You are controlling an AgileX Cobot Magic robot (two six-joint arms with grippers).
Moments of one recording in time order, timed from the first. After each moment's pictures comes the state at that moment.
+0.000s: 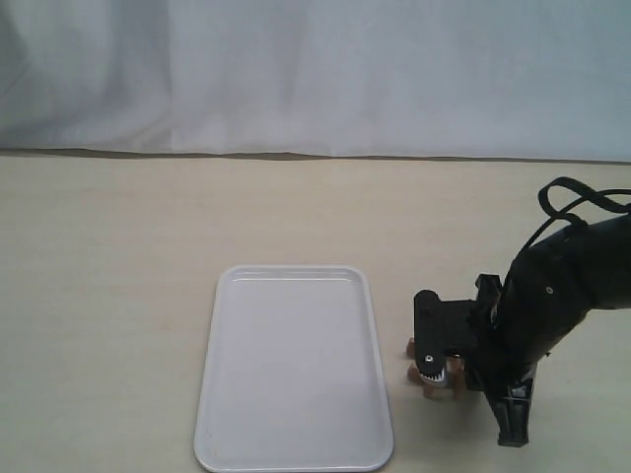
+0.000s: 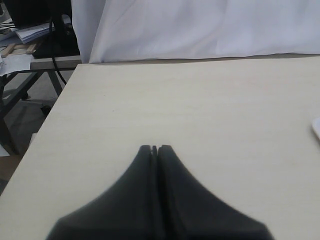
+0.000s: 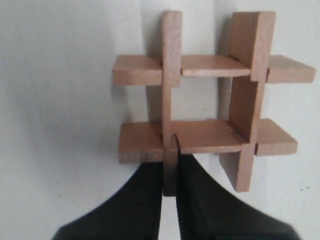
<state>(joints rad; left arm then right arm) 0.05 0.00 0.00 0.07 0.35 0.01 0.19 1.79 -0.79 -0.19 0.48 -0.92</state>
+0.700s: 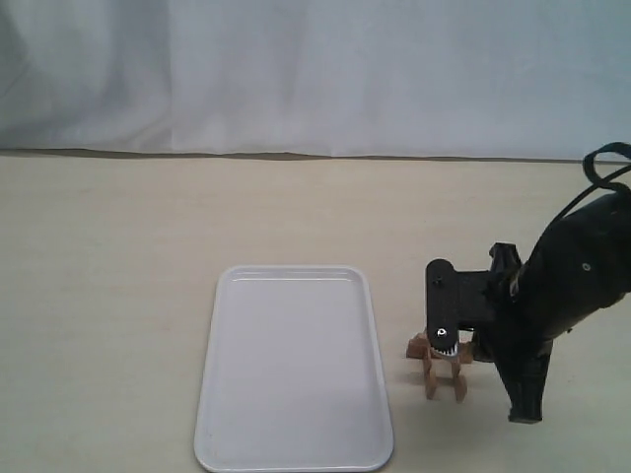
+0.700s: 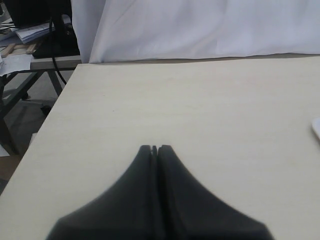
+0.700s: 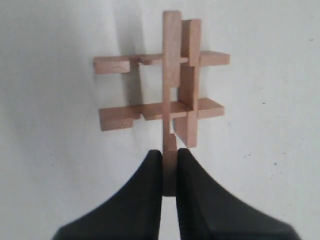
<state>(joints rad) 0.05 0.00 0.00 0.07 0.35 0.01 0.19 1.65 -0.80 -0.19 0.53 -0.92</state>
